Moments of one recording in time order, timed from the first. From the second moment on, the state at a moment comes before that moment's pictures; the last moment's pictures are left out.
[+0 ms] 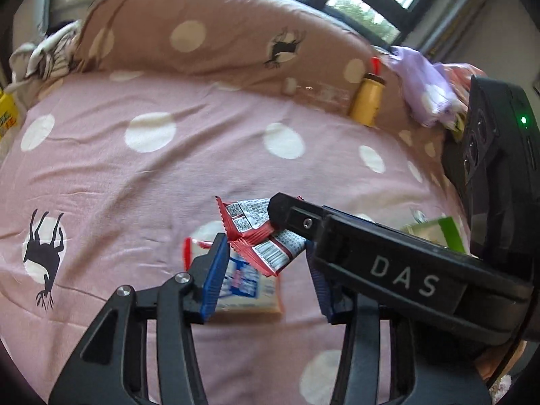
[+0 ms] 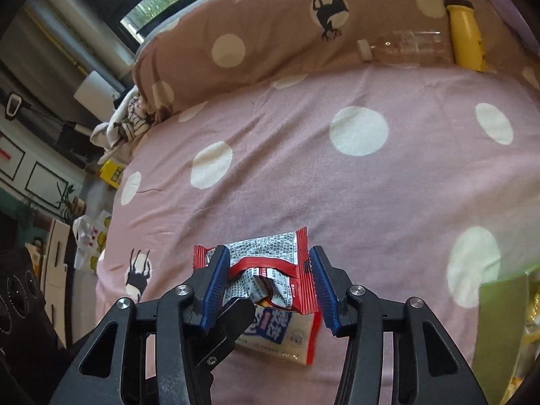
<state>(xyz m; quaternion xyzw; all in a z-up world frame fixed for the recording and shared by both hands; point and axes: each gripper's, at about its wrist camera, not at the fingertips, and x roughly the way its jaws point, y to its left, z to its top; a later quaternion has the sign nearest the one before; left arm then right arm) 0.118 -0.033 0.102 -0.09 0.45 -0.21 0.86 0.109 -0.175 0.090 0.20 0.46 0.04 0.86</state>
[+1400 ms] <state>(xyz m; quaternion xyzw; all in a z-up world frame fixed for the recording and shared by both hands) 0.031 -0.243 0.099 0.00 0.44 -0.41 0.80 -0.102 -0.366 0.084 0.41 0.34 -0.18 0.83</state>
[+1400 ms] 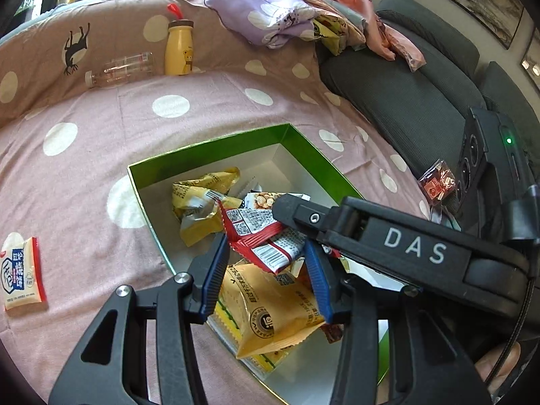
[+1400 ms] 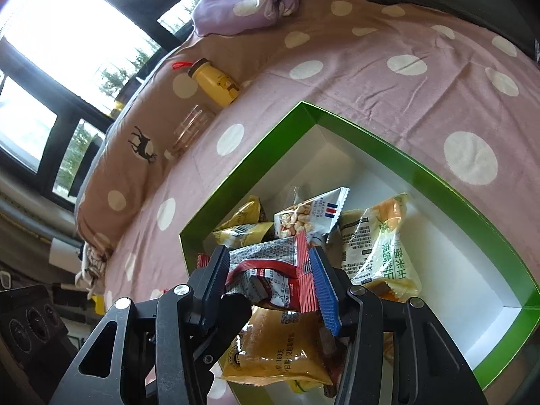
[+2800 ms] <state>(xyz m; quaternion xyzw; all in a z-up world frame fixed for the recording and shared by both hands) 0.055 -0.049 0.121 -0.08 0.41 -0.21 0.89 -0.121 -0.342 0.128 0.35 0.26 -0.22 0.87</state>
